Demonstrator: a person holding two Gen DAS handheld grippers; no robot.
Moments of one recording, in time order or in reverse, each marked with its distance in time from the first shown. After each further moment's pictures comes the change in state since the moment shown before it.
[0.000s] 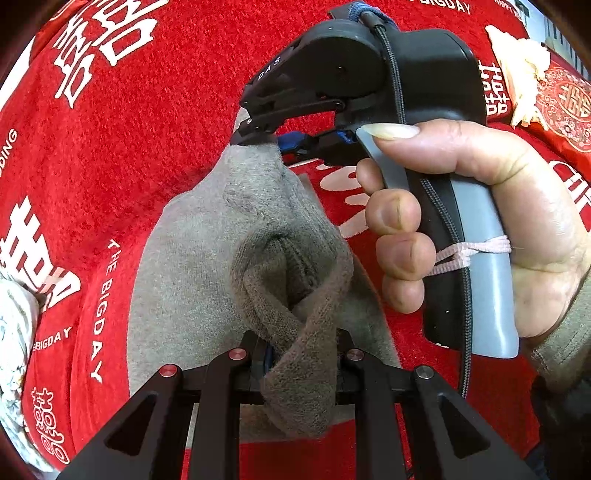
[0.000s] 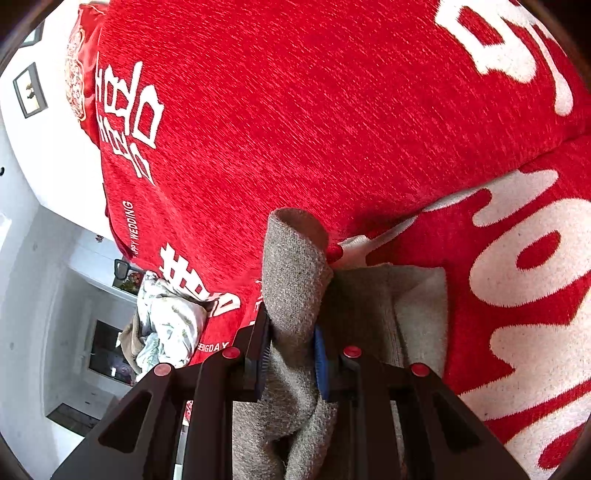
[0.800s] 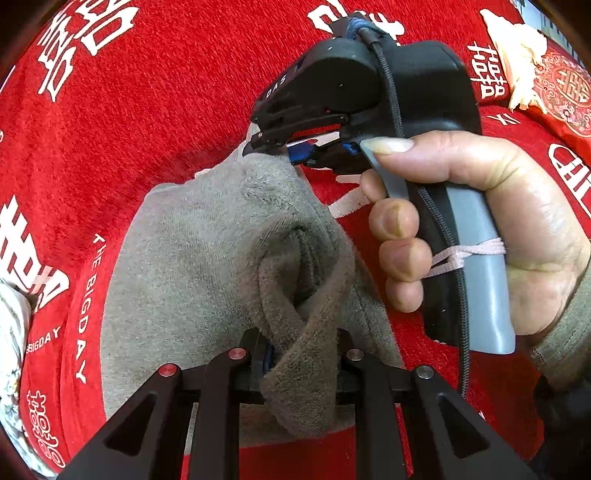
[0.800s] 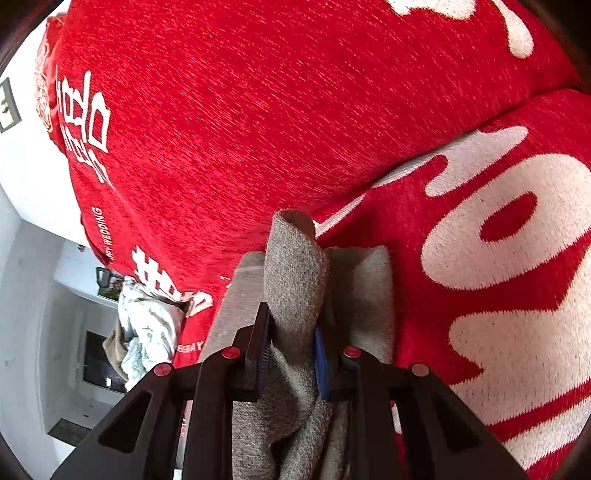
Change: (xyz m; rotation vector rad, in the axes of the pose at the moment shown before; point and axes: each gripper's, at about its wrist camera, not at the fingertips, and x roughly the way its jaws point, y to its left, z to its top) left arm 0.032 -0.008 -0.005 0.022 0.038 -0.009; right arm 0.017 -0.046 -0.009 0.070 0.025 -0.080
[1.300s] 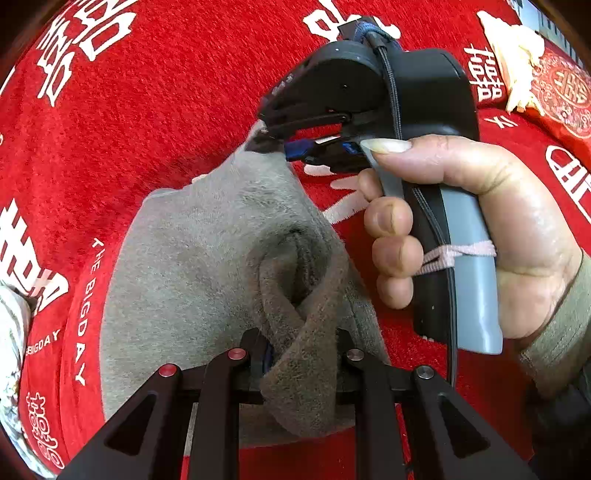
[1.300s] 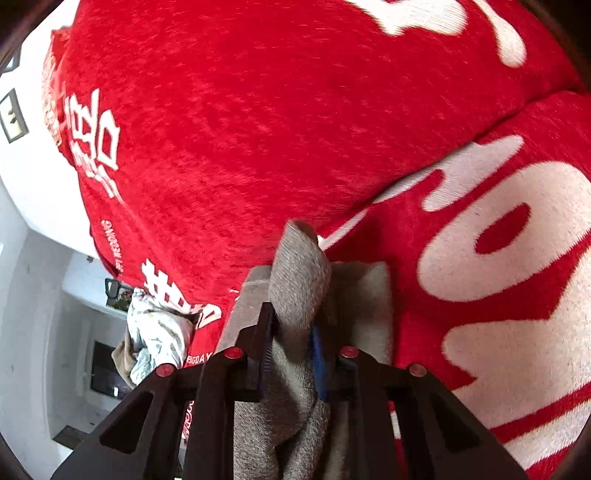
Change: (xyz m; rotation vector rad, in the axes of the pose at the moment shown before) left arm -0.006 -0.006 -0.001 0.013 -0.010 -0.005; right arm -0.012 -0.011 0.003 0.028 -0.056 0.038
